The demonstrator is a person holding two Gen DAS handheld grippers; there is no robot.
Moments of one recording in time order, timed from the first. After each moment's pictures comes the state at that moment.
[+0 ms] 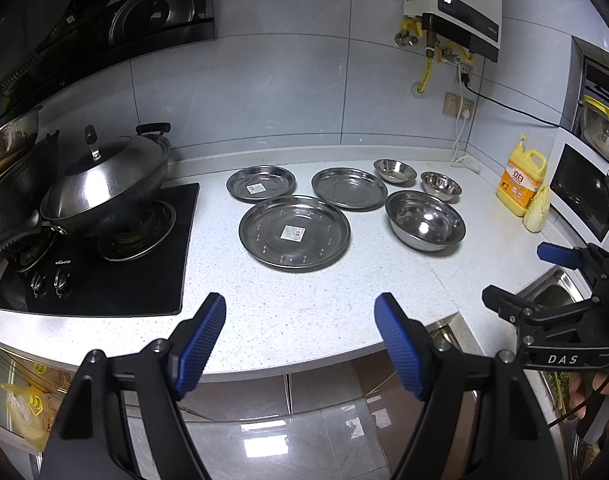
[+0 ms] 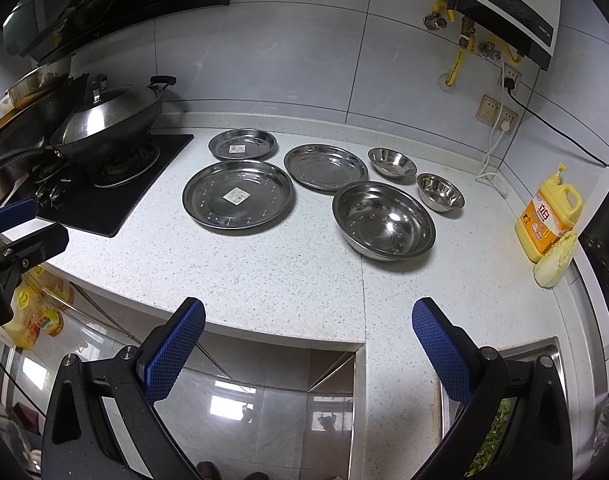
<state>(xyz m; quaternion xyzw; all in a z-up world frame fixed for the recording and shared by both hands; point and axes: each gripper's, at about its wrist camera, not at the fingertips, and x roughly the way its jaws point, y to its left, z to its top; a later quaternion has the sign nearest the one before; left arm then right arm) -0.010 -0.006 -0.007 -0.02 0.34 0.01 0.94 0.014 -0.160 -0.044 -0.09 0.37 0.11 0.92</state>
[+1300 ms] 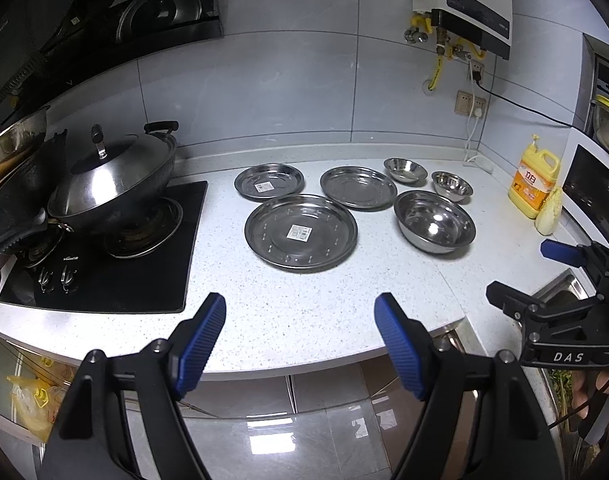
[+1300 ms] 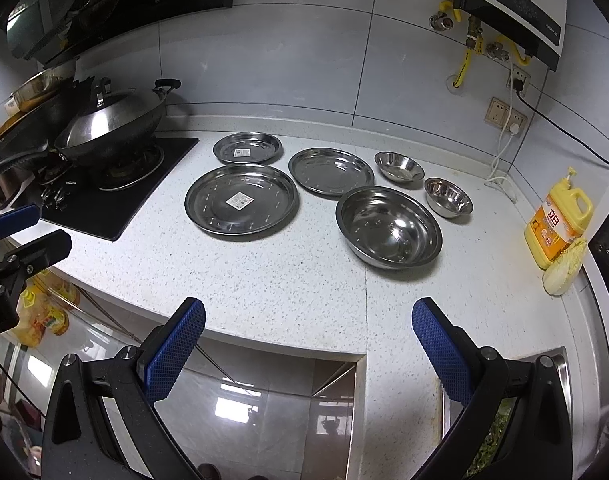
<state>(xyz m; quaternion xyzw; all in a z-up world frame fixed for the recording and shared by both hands) 0.001 -0.014 -0.011 -0.01 0.35 0.03 0.94 0.027 -0.167 -0.047 -0.08 0.37 0.14 0.92</state>
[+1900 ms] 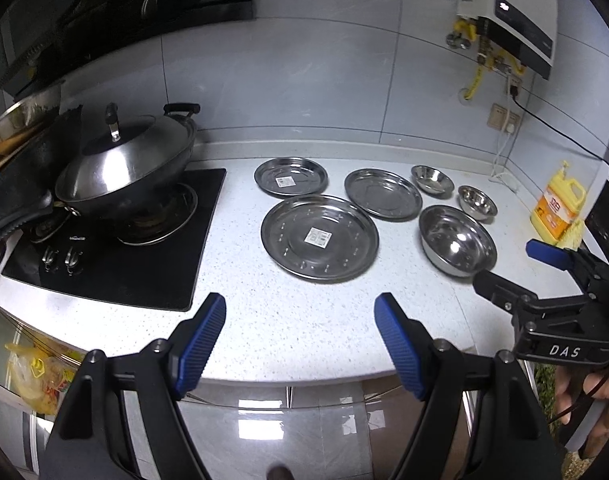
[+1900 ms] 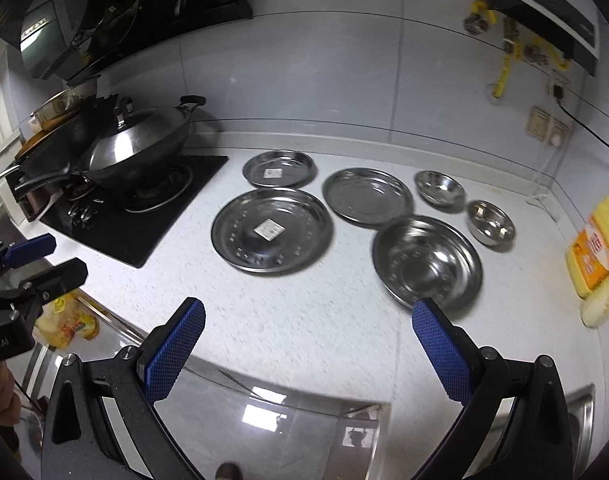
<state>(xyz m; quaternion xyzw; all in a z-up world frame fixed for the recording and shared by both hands) 0.046 0.008 -0.002 -0.06 0.38 0.07 0.92 0.079 -0.152 -0.036 -0.06 0.36 0.22 0.91</state>
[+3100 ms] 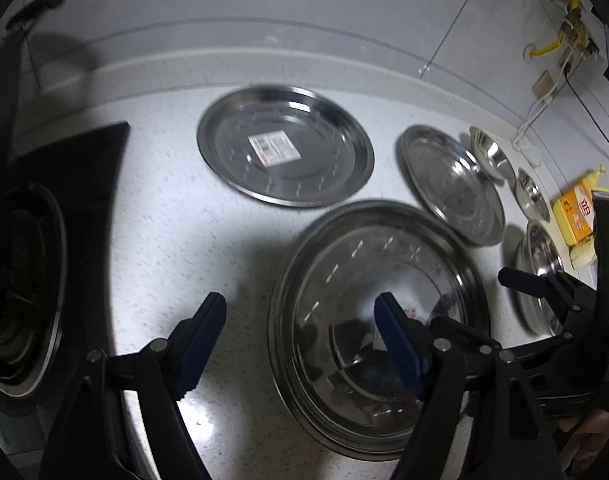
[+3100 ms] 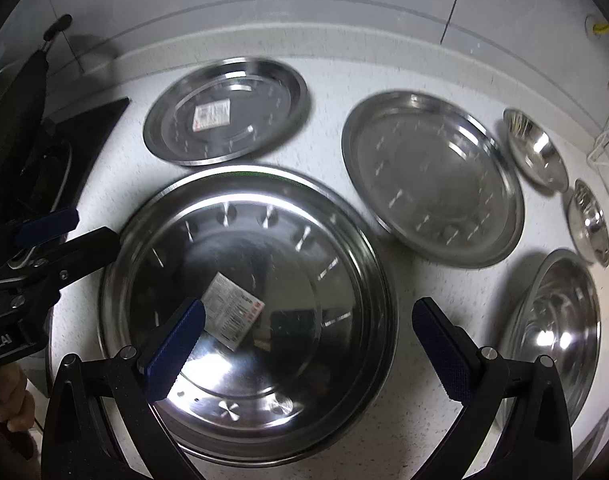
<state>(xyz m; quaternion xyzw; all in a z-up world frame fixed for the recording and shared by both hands) 0.359 0.135 -0.167 -0.10 0.52 -0.08 0.85 0.338 -0.020 -0.180 -0.06 0.56 0.12 0.82</state>
